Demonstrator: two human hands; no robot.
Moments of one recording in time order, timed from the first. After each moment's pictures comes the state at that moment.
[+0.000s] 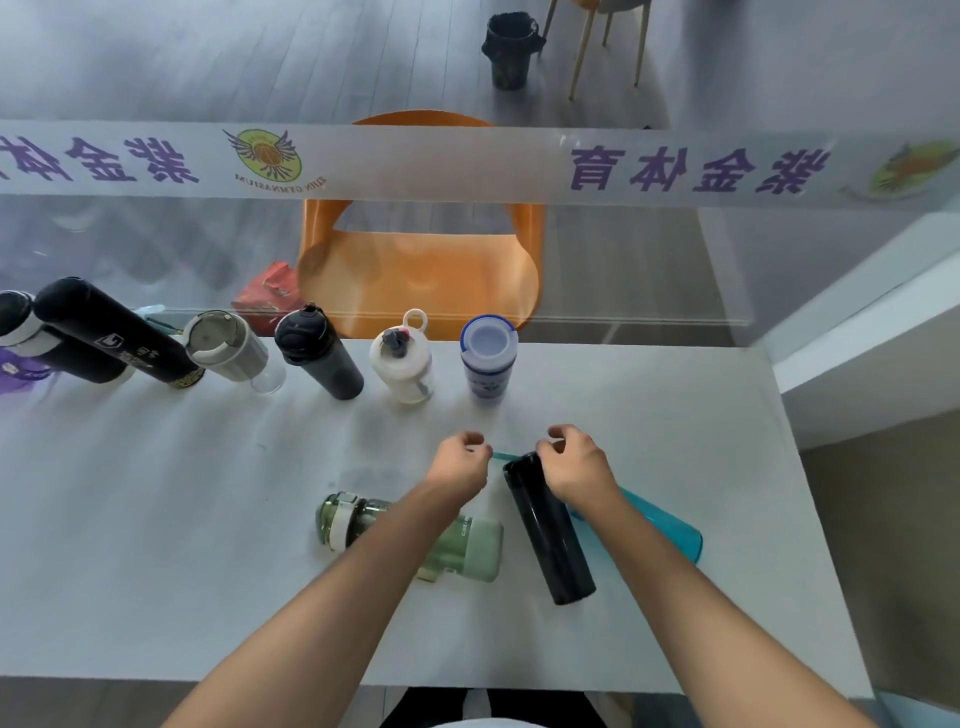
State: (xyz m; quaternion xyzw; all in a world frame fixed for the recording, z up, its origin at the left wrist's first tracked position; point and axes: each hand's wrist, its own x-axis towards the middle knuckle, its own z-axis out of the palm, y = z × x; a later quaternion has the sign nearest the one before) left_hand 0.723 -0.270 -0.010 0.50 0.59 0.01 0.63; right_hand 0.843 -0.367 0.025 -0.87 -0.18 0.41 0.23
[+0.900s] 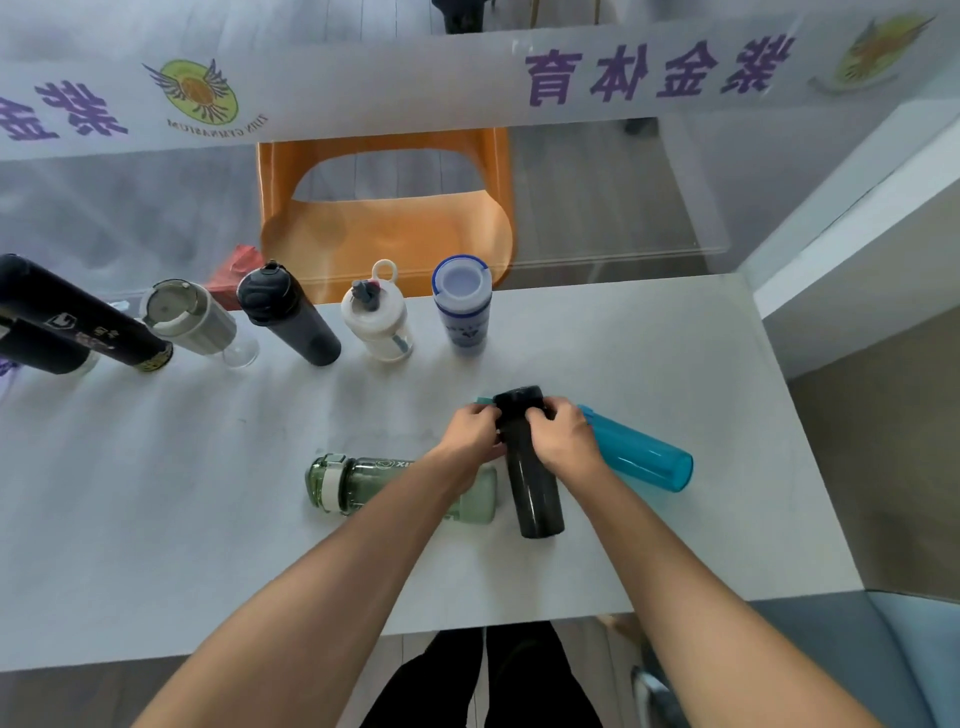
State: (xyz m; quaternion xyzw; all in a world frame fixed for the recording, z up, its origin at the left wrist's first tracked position) left_hand 0.729 -0.313 -0.010 0.43 0.54 0.01 0.73; right_hand 0.811 -0.396 0.006 -0.87 -0.10 0.38 0.30
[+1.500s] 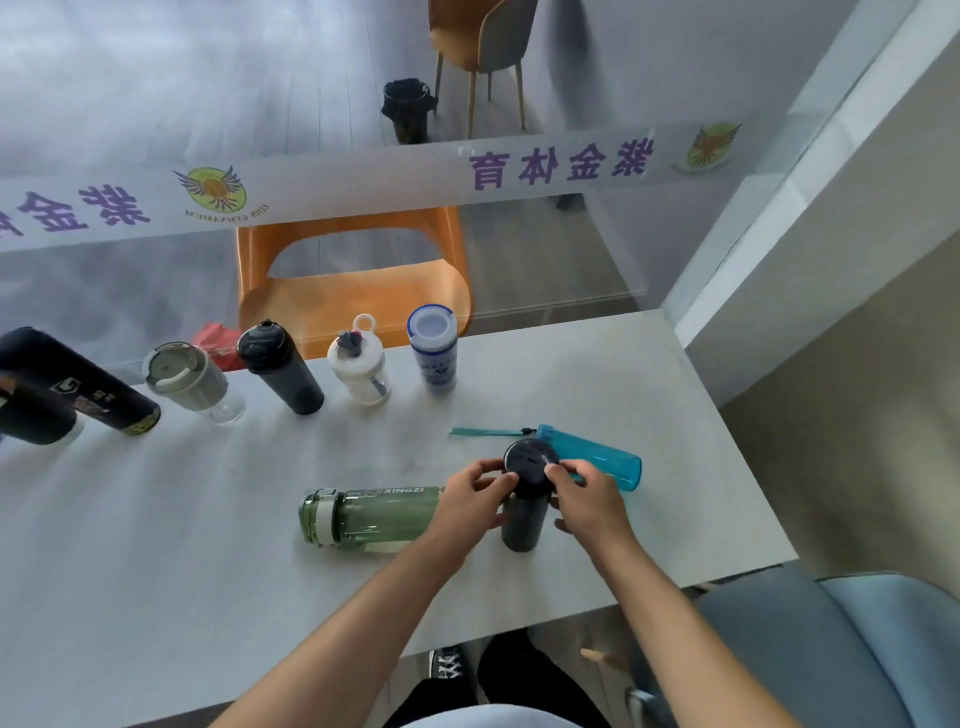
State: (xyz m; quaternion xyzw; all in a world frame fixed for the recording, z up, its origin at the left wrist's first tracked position) left_hand 0.672 -0.380 0.034 0.50 0.44 0.02 0.75; right_hand 0.764 -0.492 0.057 -0.85 -0.04 0.32 0.42
